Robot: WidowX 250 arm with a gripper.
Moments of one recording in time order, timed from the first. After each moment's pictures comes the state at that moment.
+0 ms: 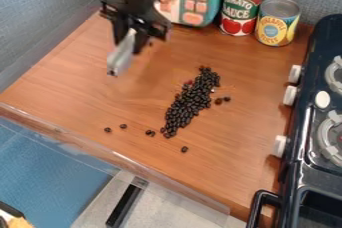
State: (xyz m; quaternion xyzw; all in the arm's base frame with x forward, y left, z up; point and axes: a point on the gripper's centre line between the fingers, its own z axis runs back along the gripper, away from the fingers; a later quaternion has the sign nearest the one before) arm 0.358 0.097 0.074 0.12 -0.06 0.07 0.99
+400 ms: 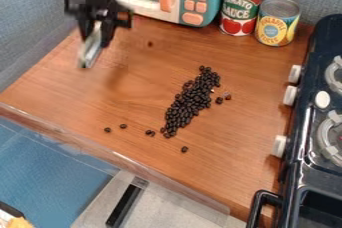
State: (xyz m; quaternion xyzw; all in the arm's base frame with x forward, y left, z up) arm 0.339 0.150 0.042 0.08 0.01 0.16 0.98
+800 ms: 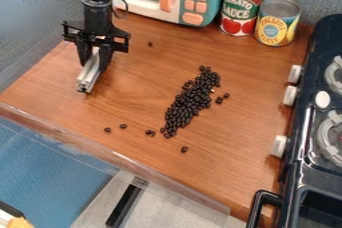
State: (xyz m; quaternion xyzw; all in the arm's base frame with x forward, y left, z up) arm 0.332 0.147 0.020 0.09 0.04 0.17 0.98
